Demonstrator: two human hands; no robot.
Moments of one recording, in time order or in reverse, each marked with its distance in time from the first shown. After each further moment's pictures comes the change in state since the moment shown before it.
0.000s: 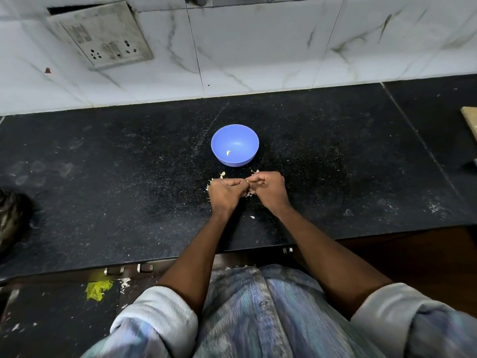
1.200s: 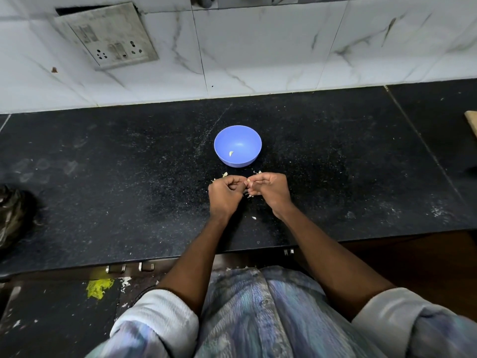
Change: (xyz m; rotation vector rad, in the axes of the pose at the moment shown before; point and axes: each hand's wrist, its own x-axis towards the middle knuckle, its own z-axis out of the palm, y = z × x) left_hand 0.001 -0.007 -0.008 0.126 0.010 0.189; right_hand -0.002 -0.005 -0.001 0.285 -0.044 0.142
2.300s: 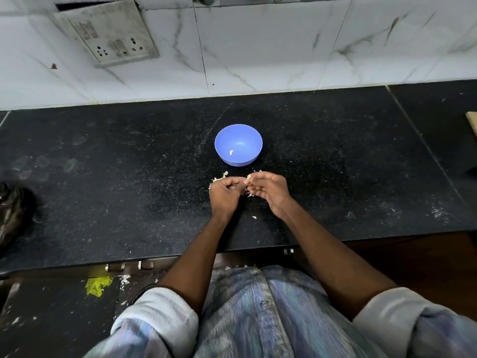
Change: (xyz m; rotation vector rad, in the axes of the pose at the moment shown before) left_hand 0.003 -0.011 0.005 -0.200 -0.003 -0.107; right_hand 0.003 -0.005 0.002 0.232 -0.013 0.210
